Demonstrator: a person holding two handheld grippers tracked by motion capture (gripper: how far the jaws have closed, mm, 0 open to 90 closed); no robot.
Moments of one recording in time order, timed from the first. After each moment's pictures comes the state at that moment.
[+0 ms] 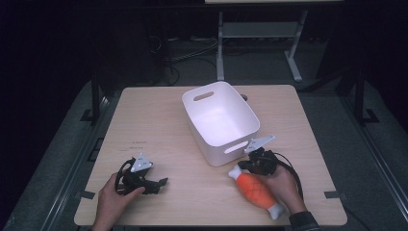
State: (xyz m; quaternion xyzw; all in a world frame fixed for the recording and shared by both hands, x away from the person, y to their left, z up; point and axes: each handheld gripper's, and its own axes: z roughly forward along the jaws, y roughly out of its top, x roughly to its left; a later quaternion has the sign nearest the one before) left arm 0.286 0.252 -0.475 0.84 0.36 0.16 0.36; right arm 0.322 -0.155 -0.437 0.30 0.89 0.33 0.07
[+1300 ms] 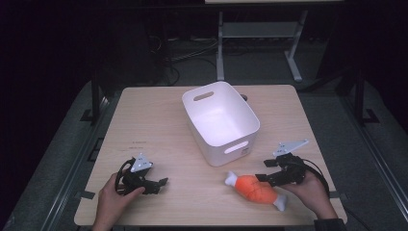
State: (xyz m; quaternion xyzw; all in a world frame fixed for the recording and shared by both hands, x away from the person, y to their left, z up) left arm 0.286 0.252 -0.475 0.84 0.36 0.16 0.36; right arm 0.290 -0.222 -0.421 0.34 0.87 0.36 0.05
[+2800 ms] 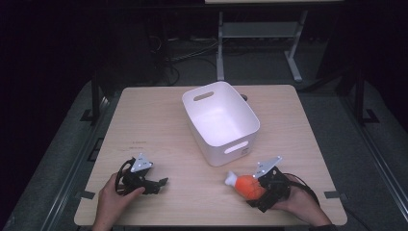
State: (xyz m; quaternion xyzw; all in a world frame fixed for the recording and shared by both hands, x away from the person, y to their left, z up) left arm 0.286 0.252 -0.475 0.84 0.36 0.16 0.36; right arm 0.268 -0.178 -0.455 0.24 0.93 0.28 0.02
